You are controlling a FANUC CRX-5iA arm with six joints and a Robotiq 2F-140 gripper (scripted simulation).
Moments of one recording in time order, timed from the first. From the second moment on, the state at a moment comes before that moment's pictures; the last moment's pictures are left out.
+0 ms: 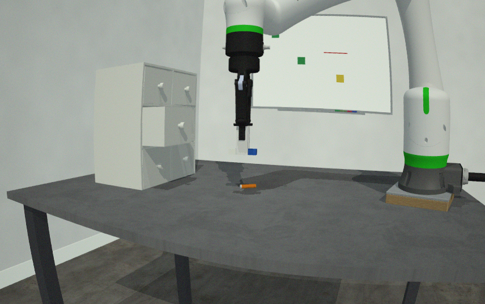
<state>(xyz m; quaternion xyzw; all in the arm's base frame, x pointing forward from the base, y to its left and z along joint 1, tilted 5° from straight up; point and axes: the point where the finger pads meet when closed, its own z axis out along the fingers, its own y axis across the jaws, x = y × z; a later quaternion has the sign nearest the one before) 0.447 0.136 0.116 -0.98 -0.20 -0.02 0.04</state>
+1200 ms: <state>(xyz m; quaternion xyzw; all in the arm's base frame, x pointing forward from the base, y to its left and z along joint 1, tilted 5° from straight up) 0.446 0.092 0.167 -0.99 -0.11 -0.01 0.04</state>
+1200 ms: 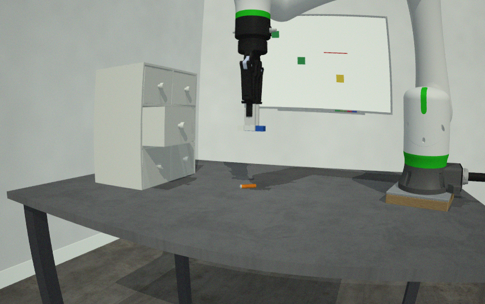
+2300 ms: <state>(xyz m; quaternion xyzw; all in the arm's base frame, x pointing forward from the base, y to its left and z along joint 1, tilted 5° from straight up) 0.444 0.082 0.299 -0.99 -0.11 -0.01 0.04</state>
